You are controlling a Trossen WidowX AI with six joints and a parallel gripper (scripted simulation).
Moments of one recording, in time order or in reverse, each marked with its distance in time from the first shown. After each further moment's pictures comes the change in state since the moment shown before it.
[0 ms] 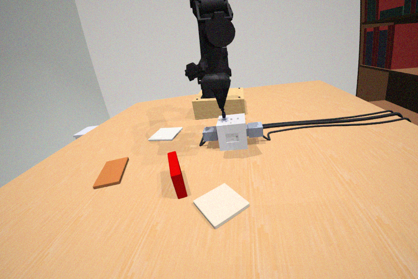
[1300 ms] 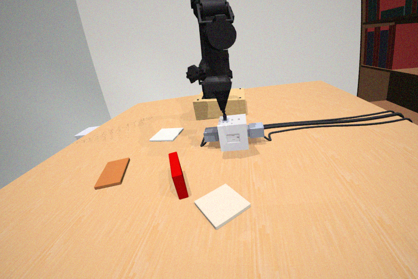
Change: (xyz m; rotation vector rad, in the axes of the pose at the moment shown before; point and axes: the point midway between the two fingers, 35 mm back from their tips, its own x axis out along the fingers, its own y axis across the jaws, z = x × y) arm 0.004 0.000 0.000 0.000 -0.001 0.000
